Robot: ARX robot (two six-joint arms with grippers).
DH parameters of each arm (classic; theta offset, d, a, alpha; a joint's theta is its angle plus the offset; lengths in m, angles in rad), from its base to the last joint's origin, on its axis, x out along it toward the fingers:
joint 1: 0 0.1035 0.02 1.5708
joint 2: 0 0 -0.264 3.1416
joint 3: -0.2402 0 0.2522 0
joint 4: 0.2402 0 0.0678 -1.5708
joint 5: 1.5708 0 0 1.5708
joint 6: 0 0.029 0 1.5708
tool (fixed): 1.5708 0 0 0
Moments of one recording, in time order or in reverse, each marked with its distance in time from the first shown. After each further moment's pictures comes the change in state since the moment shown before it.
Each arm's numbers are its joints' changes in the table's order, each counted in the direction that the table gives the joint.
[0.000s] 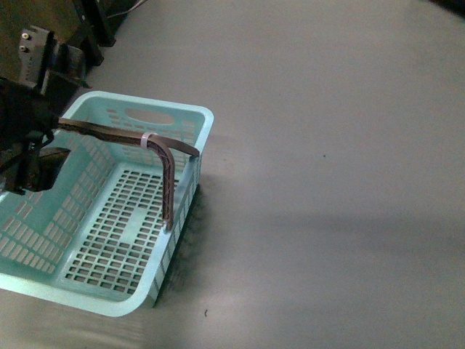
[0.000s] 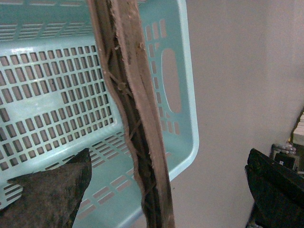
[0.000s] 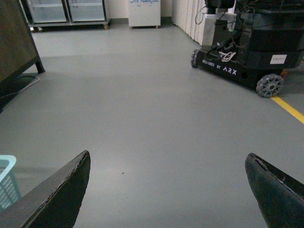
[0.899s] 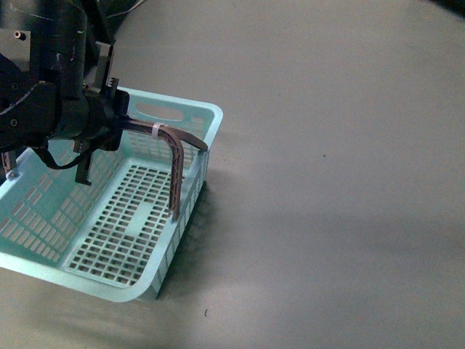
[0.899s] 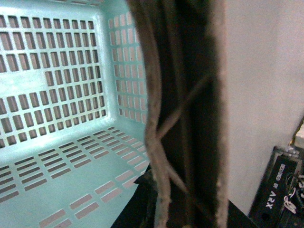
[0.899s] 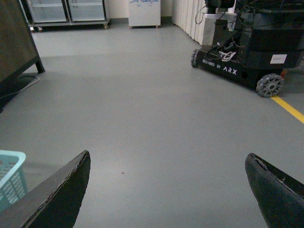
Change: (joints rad) left arm -0.085 -0.217 -0.230 0.043 -0.044 -0.127; right arm 0.000 0.000 0.000 0.000 0.000 0.000
